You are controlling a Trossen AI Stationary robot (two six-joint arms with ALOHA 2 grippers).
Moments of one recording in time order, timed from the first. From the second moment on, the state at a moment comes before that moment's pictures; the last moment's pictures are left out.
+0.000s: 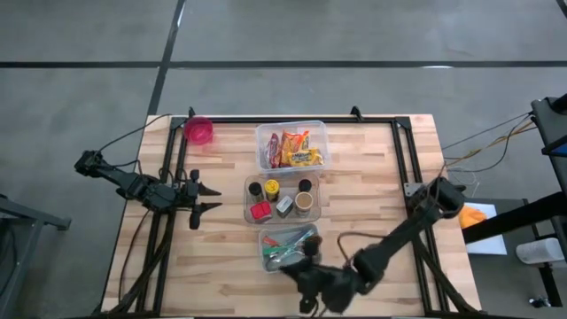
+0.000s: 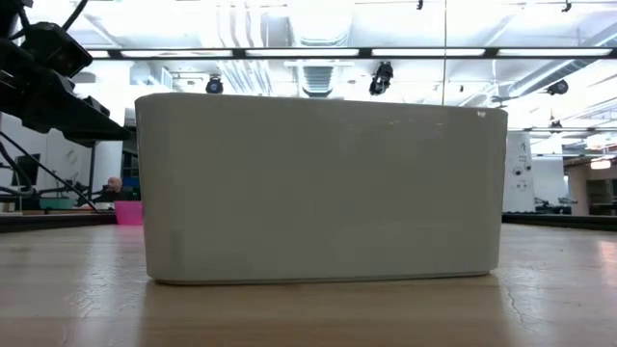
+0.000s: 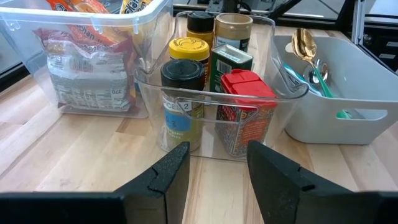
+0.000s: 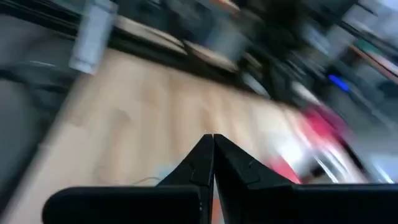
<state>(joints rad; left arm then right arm) -0.43 0.16 0.12 -0.39 -0.51 -0.26 0.70 1.94 1.47 -0.09 0.88 0.07</state>
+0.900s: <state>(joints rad) -0.43 0.17 0.12 -0.39 -0.51 -0.26 0.47 1.16 0.58 0.43 0.47 -0.24</state>
